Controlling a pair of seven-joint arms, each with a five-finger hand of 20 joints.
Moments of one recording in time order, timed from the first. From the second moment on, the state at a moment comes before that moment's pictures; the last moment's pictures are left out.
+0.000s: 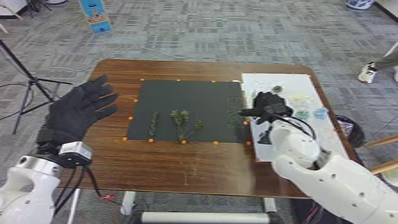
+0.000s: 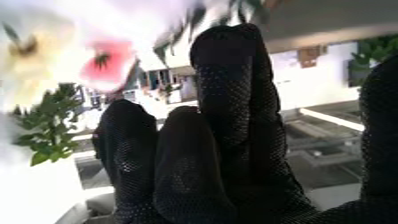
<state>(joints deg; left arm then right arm) 125.9 -52.3 -105.6 -125.9 37.2 0.8 5.0 -66.1 -44.8 38.5 -99.1 -122.6 8.8 40.0</state>
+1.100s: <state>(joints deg) 126.6 -52.6 -105.5 -125.8 37.3 0.8 3.9 -46.1 -44.4 18.5 -90.0 -121.9 -3.8 45.7</state>
